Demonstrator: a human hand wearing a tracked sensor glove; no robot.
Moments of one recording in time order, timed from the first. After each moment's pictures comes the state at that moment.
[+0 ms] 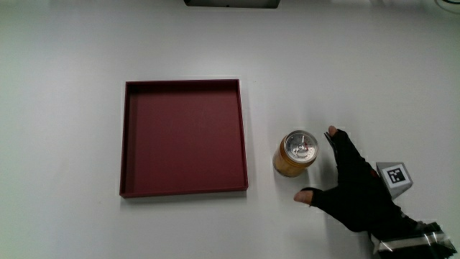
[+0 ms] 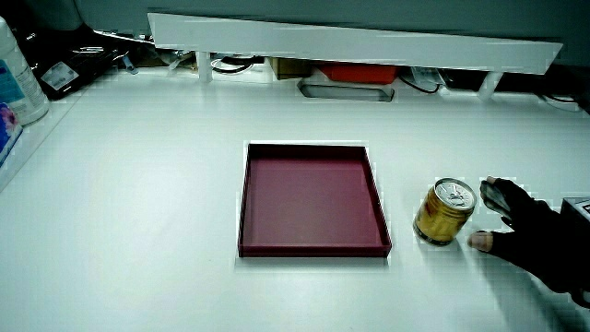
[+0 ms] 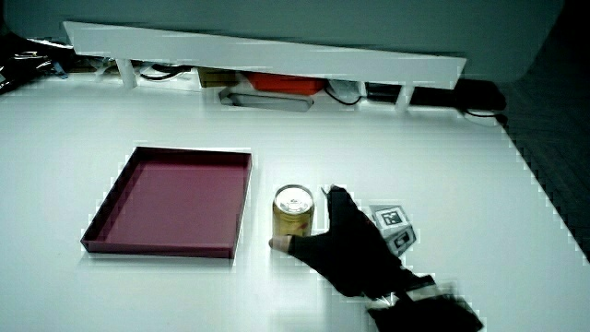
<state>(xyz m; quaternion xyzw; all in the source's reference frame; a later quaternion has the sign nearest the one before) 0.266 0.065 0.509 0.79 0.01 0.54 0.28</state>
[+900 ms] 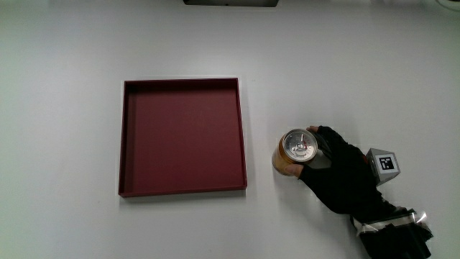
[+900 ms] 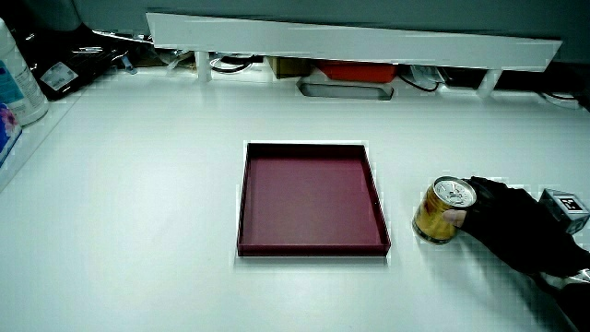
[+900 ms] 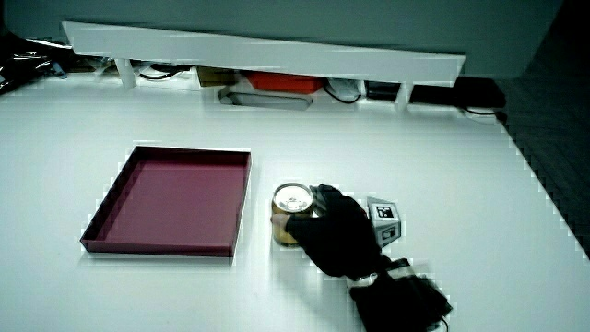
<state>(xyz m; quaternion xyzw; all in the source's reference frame) 0.261 0.053 0.539 0.74 0.06 0.64 0.22</state>
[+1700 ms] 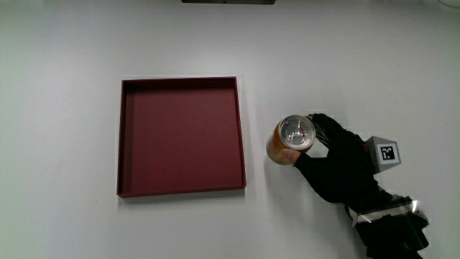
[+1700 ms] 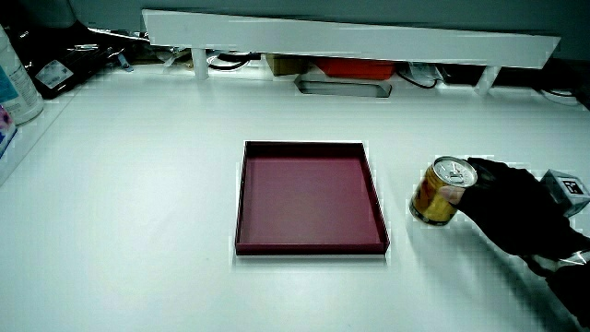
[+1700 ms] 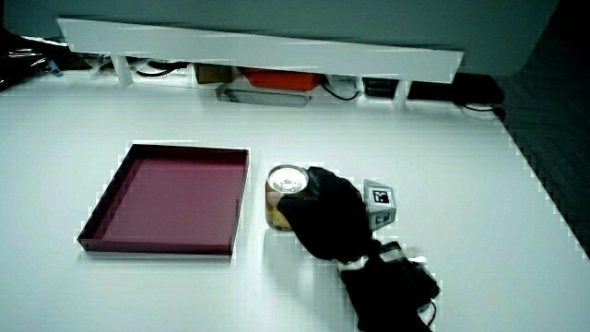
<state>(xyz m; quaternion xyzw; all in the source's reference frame) 0.251 0.033 0.518 0.73 0.02 0.66 0.15</state>
